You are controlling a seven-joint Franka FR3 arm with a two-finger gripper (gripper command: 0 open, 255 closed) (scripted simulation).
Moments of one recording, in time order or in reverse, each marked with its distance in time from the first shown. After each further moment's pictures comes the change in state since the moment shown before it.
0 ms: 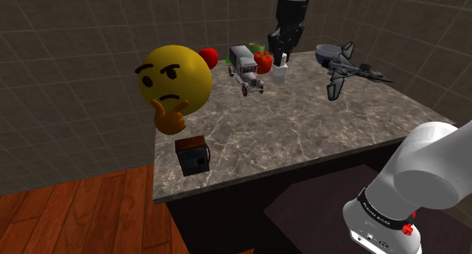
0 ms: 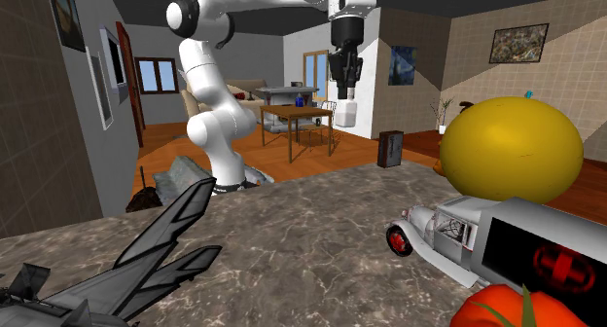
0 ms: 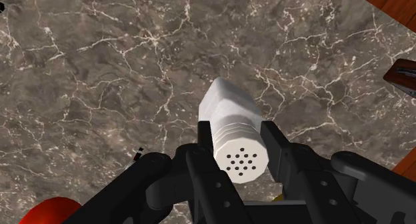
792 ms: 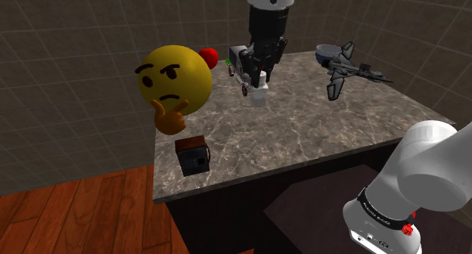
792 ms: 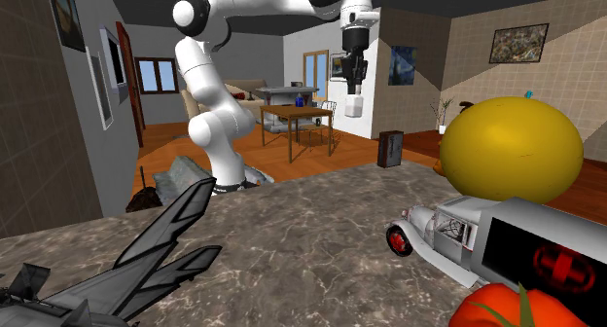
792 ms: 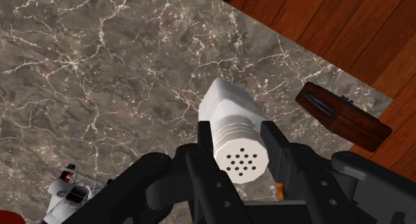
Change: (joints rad) arm 0.094 -0.016 0.217 0.014 0.084 -0.033 0.284
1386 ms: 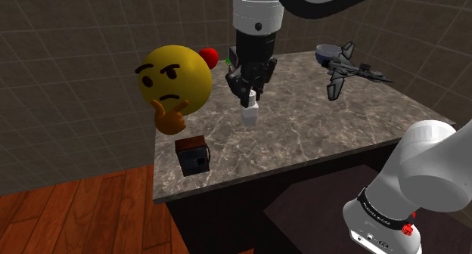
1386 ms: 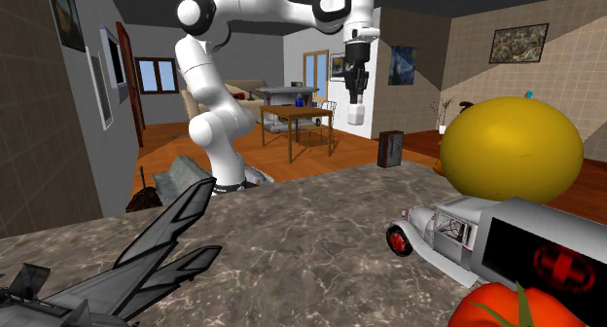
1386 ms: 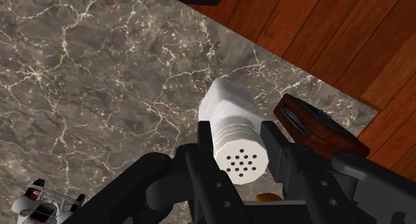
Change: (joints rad) arm 0.029 0.020 0.078 -0.053 0.025 0.073 0.096
